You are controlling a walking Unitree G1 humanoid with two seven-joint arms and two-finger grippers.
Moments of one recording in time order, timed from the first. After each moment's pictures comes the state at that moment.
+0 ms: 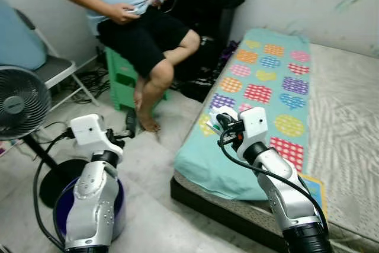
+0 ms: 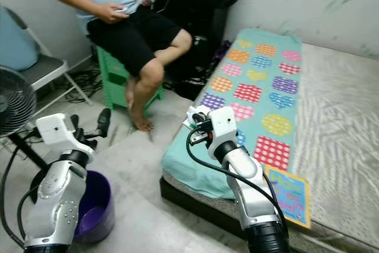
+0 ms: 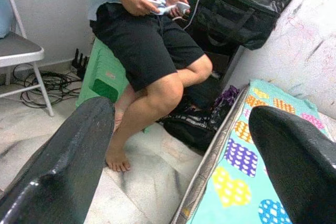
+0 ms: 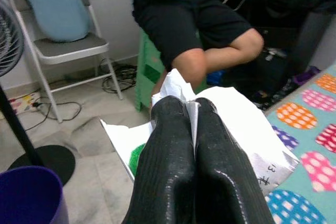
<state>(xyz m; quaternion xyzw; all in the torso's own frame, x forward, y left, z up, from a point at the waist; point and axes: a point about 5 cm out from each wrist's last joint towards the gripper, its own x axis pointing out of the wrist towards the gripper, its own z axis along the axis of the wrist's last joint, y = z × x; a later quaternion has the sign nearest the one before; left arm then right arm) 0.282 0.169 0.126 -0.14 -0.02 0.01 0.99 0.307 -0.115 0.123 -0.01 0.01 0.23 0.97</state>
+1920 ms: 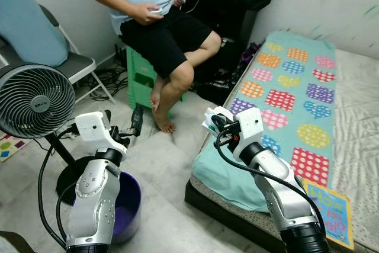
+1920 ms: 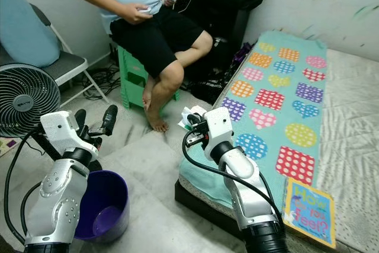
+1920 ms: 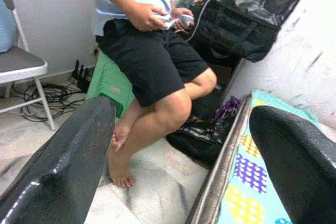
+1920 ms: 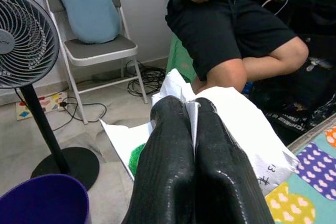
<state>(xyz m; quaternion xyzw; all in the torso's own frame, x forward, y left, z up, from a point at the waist) 0.283 0.162 0.131 -0.15 -0.05 -0.03 0.99 0.306 -0.109 0.123 -0.01 0.01 0.25 0.97</state>
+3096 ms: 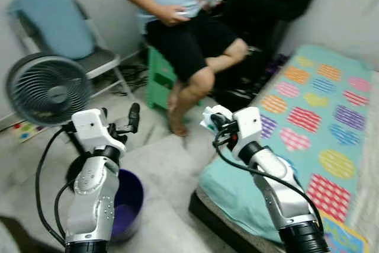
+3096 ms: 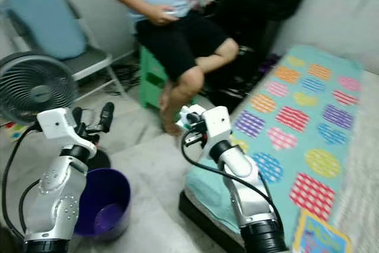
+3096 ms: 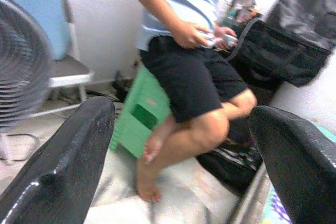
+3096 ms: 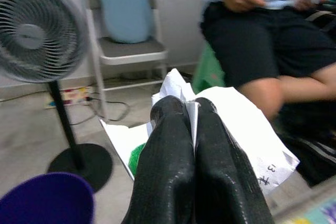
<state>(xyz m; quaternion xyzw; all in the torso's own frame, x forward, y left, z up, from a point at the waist) 0.287 0.167 0.133 -0.14 -0.05 -0.01 0.99 0.306 -0.106 0.123 -0.02 0.01 0.25 0.97</state>
